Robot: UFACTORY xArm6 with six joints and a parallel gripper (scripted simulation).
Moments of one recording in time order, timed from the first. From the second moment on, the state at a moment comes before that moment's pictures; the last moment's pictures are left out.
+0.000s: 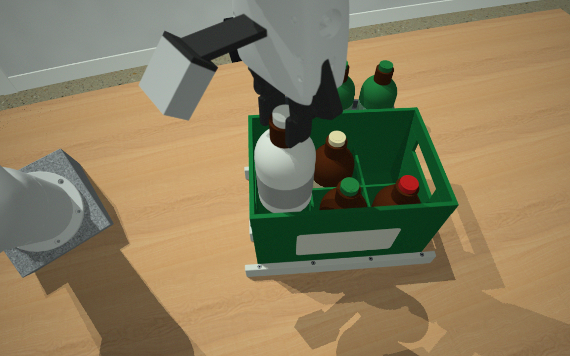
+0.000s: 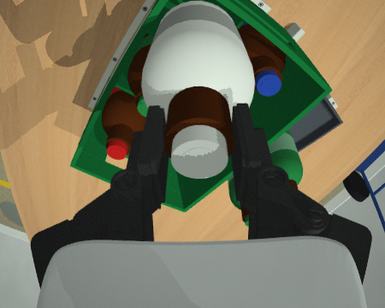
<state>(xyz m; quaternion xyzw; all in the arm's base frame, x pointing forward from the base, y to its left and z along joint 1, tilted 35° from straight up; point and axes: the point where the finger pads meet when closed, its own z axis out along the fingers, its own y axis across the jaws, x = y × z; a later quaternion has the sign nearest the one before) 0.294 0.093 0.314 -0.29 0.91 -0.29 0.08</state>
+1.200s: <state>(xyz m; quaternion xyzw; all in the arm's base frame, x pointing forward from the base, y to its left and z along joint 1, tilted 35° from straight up) 0.296 0.091 0.310 -0.29 0.91 -0.29 0.08</state>
